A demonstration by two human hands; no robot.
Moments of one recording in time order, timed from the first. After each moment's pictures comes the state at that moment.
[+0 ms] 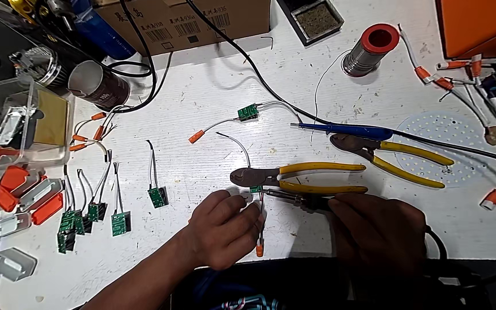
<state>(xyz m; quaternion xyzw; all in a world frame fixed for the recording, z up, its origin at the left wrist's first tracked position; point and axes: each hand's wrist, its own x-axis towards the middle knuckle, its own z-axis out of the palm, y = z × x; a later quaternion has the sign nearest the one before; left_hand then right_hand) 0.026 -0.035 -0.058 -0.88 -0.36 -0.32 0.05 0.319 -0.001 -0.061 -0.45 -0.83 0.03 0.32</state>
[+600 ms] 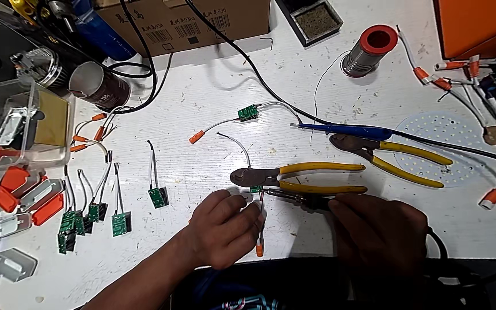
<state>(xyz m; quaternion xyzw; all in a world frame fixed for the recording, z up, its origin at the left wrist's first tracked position) 0.026 -0.034 -0.058 -0.87 -0.36 -0.32 0.05 0.321 -0.001 -0.063 -0.44 -0.84 0.01 0.32</state>
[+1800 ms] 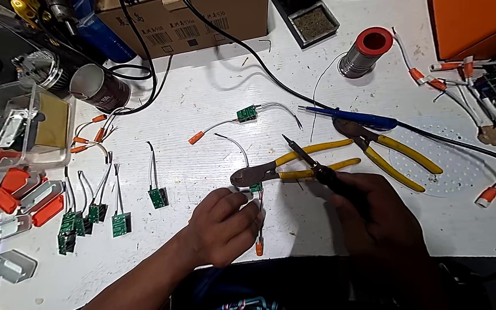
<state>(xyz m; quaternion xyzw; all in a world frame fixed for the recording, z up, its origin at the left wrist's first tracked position) 0.026 -0.033 -0.059 -0.87 -0.37 -0.32 0.03 0.312 0.017 -0.042 -0.50 -0.74 0.29 0.33</state>
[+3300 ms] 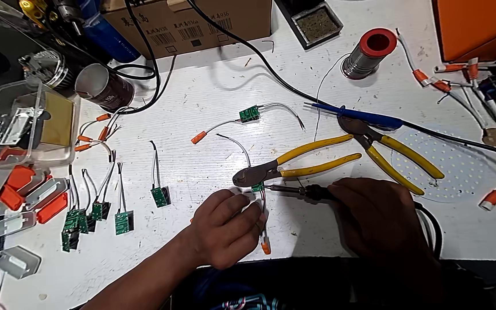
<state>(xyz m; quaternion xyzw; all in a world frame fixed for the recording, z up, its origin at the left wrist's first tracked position) 0.028 -0.035 -0.058 -0.87 -0.36 -0.33 0.06 0.333 0.028 -0.059 -0.39 -0.87 0.10 0.27</state>
